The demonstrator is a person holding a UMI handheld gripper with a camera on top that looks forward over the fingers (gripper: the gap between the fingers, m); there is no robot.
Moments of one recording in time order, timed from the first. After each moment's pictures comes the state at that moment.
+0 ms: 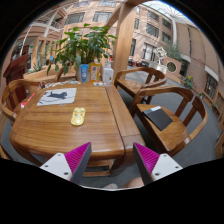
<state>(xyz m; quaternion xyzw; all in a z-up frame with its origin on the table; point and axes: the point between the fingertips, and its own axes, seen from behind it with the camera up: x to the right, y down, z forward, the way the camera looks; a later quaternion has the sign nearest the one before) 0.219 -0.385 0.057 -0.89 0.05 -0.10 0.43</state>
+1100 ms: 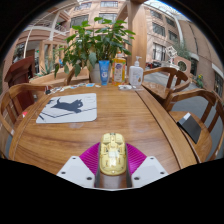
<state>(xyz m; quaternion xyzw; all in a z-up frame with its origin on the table) 0.113 -0.183 -0.008 -0.89 0.03 -0.02 0.45</state>
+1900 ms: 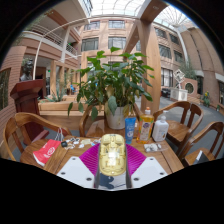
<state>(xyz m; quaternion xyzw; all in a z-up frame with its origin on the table) -0.007 0.001 0.181 -0.81 -0.01 0.01 0.59</state>
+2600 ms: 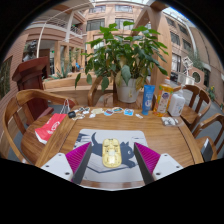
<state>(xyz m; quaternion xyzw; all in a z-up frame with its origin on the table) -0.066 -0.016 0.063 -0.88 -0.05 0.02 0.48</state>
